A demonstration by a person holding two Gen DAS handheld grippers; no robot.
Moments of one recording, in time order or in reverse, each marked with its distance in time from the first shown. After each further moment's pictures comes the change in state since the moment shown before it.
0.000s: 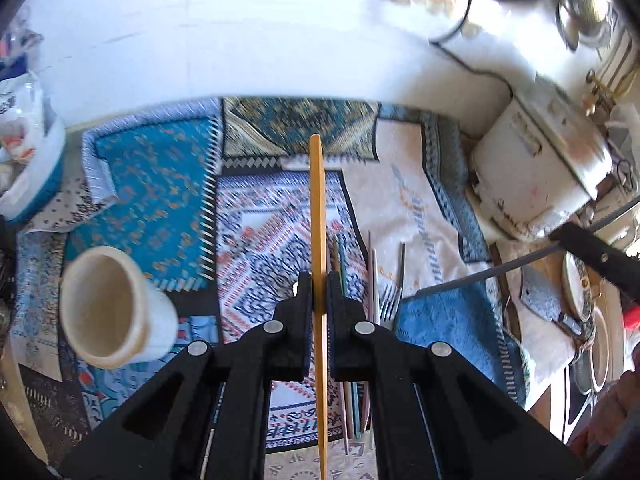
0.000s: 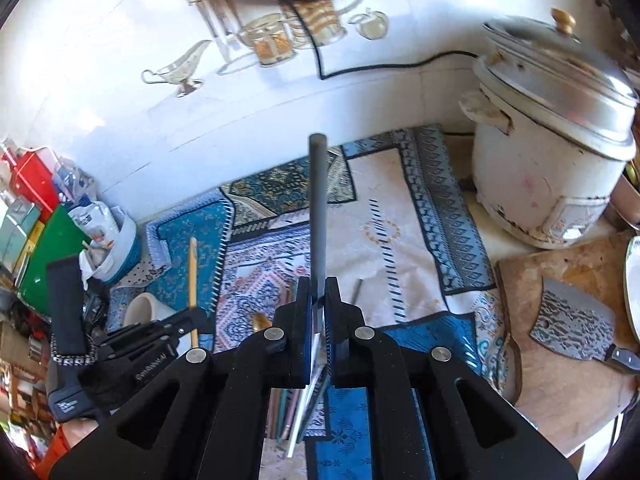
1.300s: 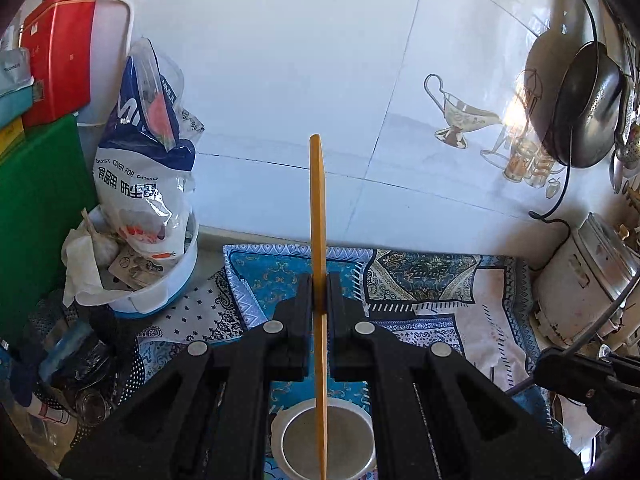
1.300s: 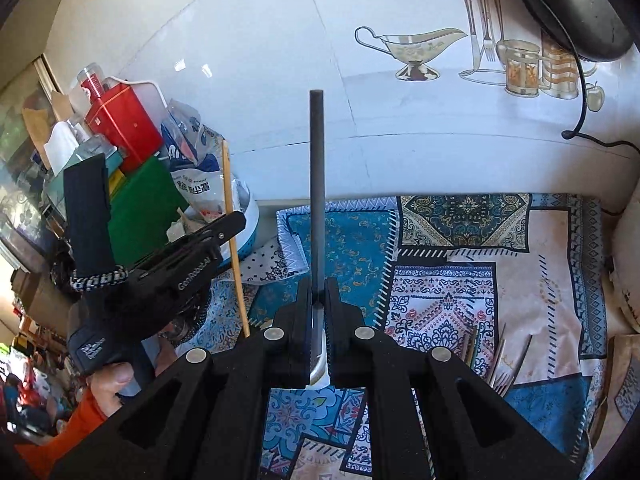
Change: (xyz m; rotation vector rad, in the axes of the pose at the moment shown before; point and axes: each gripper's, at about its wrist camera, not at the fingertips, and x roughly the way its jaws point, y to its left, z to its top) left arm -0.067 0.159 0.056 -0.097 -0.376 0.152; right arm 0.044 0.188 0.009 -0.229 0.033 0.223
